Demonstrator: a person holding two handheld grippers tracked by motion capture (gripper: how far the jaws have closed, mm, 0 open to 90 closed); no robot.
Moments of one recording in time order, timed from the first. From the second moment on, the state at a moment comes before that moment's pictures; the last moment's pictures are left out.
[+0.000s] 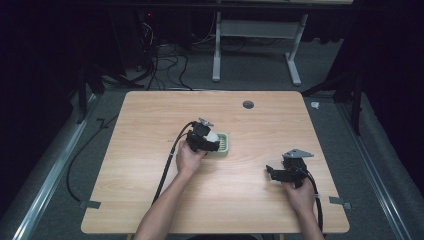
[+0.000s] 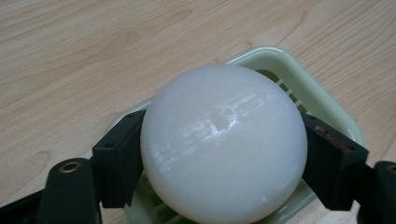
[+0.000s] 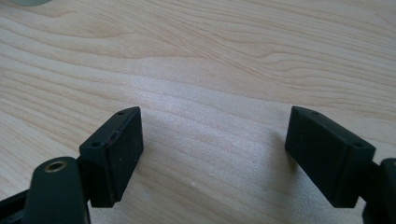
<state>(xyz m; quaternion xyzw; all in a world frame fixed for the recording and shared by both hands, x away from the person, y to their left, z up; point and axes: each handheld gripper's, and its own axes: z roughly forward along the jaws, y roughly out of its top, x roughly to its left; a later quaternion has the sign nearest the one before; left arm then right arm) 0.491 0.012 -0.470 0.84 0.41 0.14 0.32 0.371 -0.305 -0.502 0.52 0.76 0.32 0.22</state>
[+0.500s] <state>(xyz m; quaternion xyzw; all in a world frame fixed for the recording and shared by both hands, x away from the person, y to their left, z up) 0.489 0.008 -0.468 0.84 0.41 0.16 0.32 0.371 -0.305 -0.502 0.52 0.76 0.32 0.22</state>
